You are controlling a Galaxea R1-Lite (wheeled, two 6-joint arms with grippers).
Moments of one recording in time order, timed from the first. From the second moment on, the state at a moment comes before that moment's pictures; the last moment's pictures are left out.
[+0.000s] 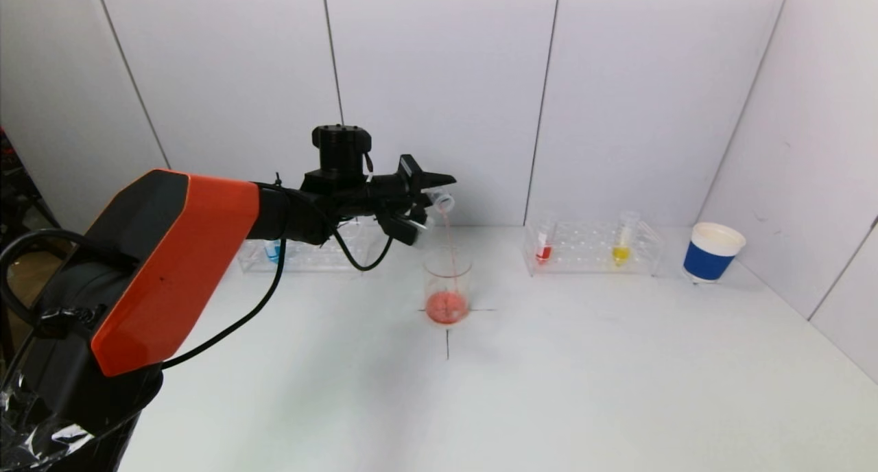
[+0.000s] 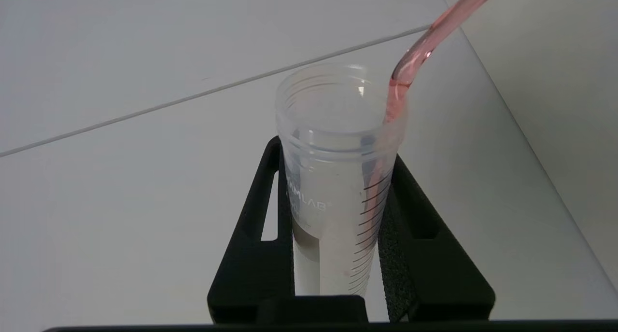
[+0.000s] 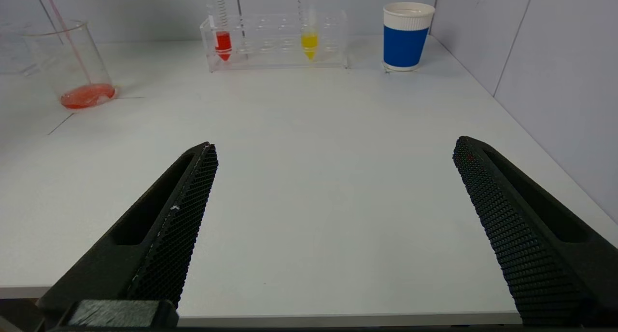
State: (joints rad) left arm -0.36 2.40 -1.86 -0.43 -0.74 1.90; right arm 0.00 0.00 -0.01 0.00 -0.02 0.04
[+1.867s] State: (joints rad) left arm -0.35 2.33 -1.86 -0.43 -0.58 1.42; right arm 0.00 0.00 -0.01 0.00 -0.02 0.04
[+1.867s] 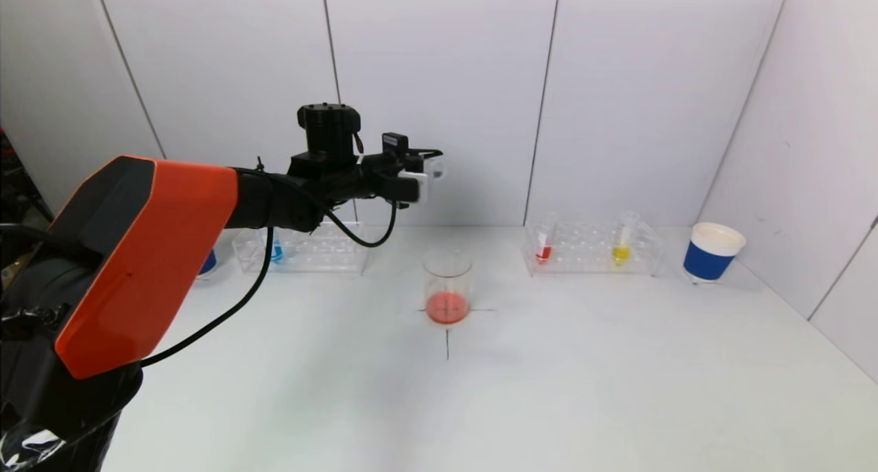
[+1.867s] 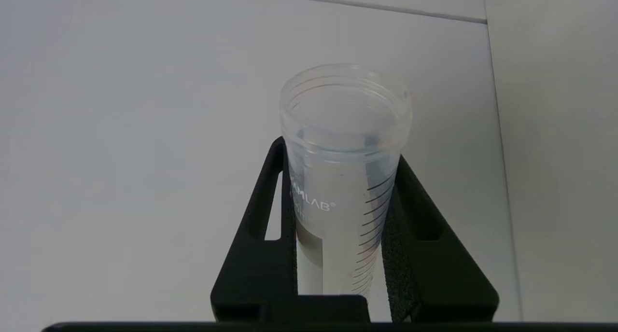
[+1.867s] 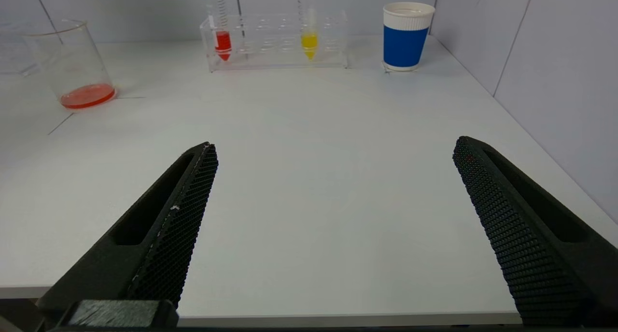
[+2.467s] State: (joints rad) left arm -0.35 2.13 -1.88 -0.06 -0.39 0.96; right arm 0.00 0.00 -0.01 0.00 -0.02 0.04
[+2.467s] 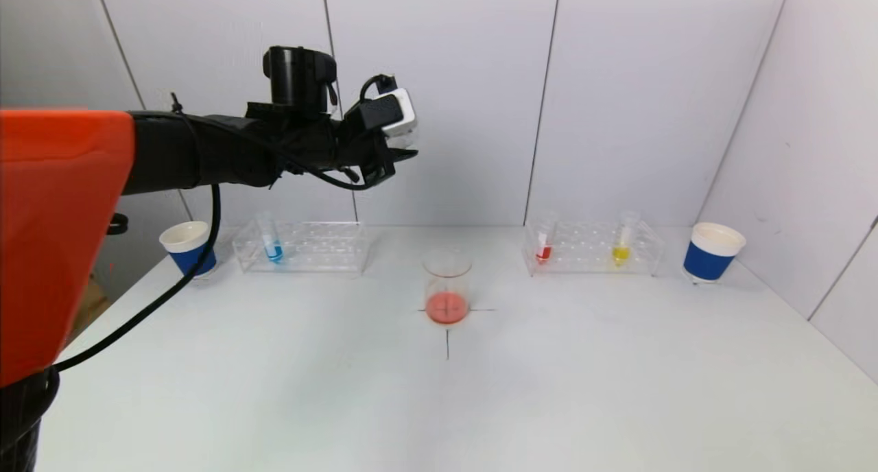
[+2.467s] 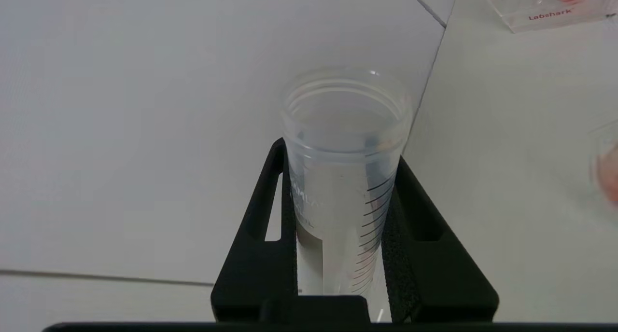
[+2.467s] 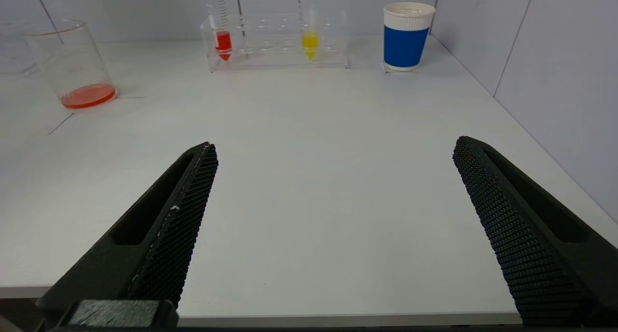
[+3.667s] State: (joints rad) left arm -0.22 1.92 -1.73 -0.11 0.12 0.01; right arm 0.00 0.00 -0.01 0.00 -0.02 0.04
